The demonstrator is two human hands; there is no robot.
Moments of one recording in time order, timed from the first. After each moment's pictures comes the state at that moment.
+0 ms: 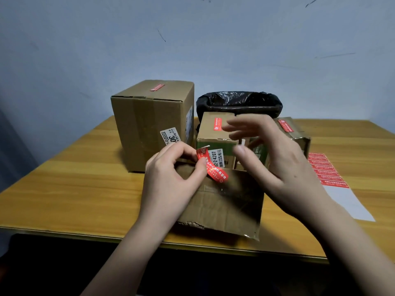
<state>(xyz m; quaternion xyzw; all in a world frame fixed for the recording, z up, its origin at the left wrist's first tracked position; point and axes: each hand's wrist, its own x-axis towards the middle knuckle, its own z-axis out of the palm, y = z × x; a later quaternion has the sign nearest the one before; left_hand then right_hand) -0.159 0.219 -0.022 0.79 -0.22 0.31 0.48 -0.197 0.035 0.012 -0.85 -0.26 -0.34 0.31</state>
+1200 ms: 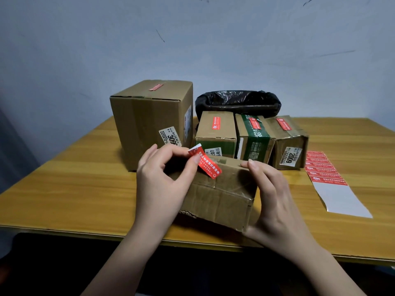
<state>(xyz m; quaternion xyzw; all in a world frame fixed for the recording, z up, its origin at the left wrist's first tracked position) -0.169 0.222 -0.025 0.78 -0.16 0.32 0.52 -0.204 0.018 -0.078 -0.86 -0.25 -0.38 0.21</state>
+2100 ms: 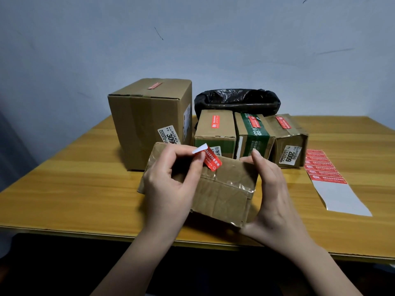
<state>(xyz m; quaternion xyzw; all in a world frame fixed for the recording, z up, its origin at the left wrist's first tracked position) -0.171 0.206 -0.033 0.71 -0.24 0.41 0.52 -0.202 0.023 -0.078 -0.85 -0.24 -0.37 0.27</state>
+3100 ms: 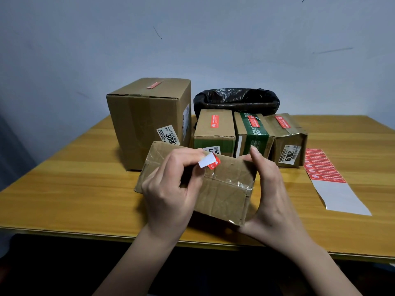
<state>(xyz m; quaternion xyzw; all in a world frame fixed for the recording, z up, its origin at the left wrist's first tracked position) -0.168 0.207 -0.042 0.70 -0.31 0.51 0.39 -0.197 0.022 -0.077 -0.85 -0.24 -0.36 0.28</state>
